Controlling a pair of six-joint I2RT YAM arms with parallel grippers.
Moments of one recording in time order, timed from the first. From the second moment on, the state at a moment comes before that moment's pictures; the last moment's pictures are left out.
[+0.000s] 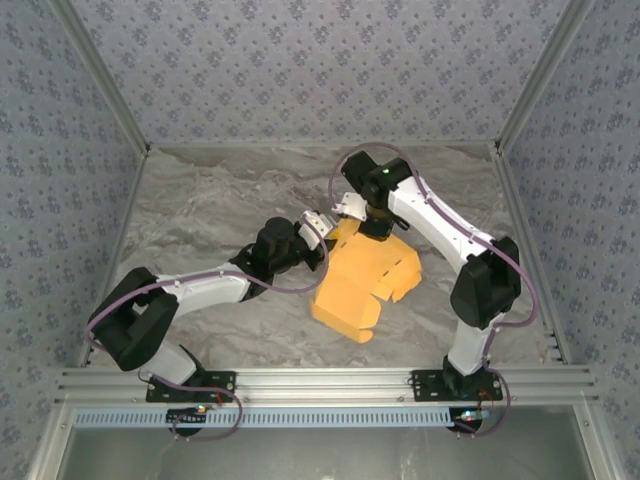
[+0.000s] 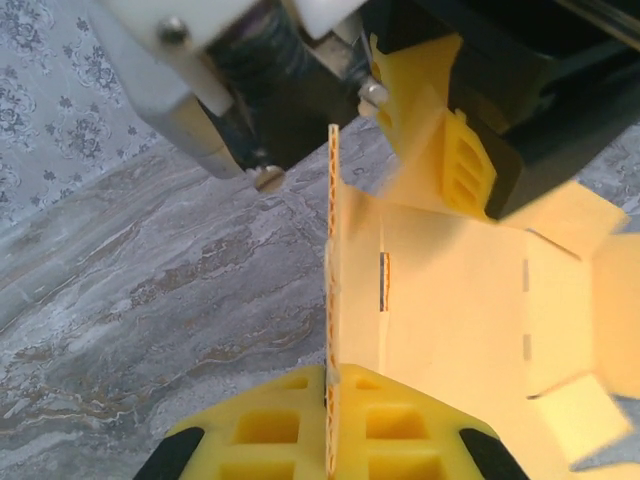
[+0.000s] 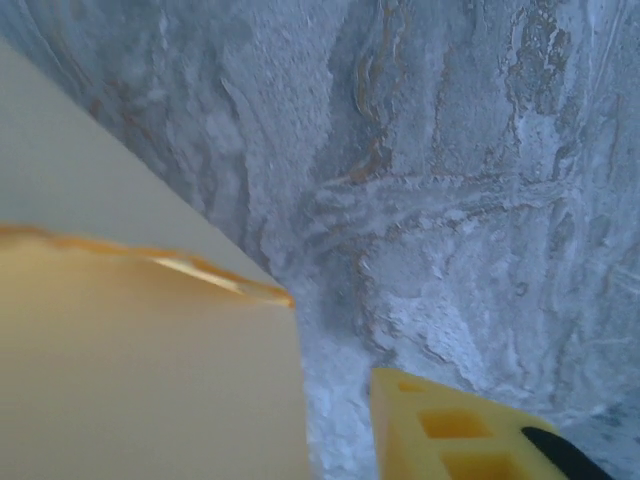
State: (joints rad) left arm -0.79 1.51 0.74 0.50 0.16 0.11; right arm 0.58 1.78 1.69 -1.27 0.21 -0.62
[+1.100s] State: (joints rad) left arm -0.48 1.73 0.45 1.04 0.25 -0.57; right arm 0.62 1.40 1.03 -0.34 -0.13 0.00
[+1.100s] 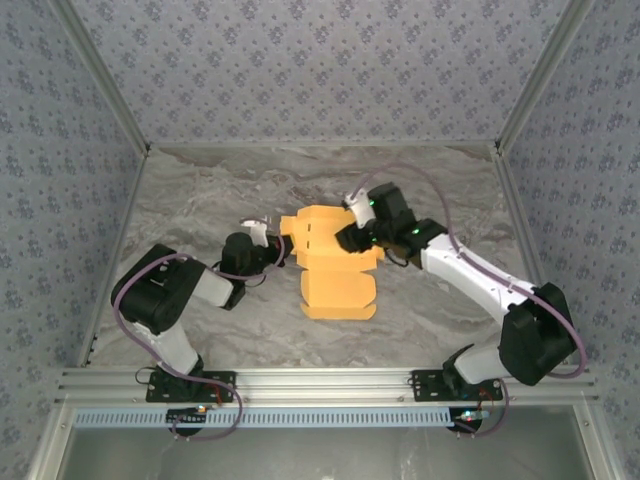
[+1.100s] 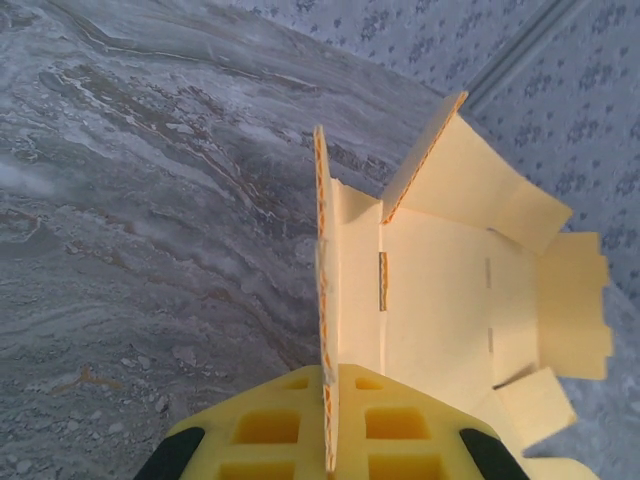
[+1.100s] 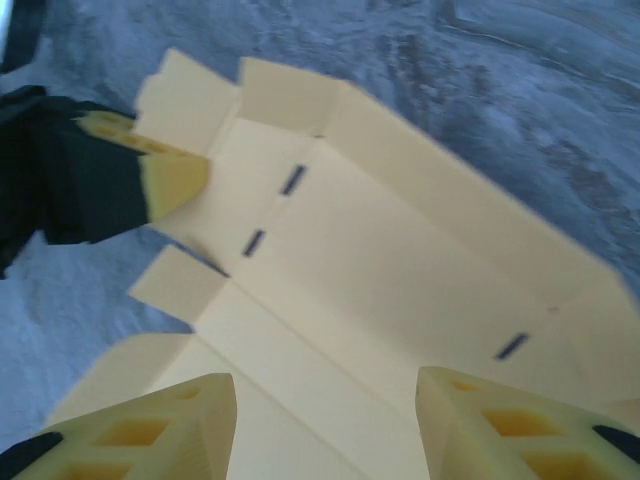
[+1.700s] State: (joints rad) left arm -0.48 1.81 0.44 1.15 0.22 -0.74; right arm 0.77 1.82 1.20 -0.24 -0.12 0.56
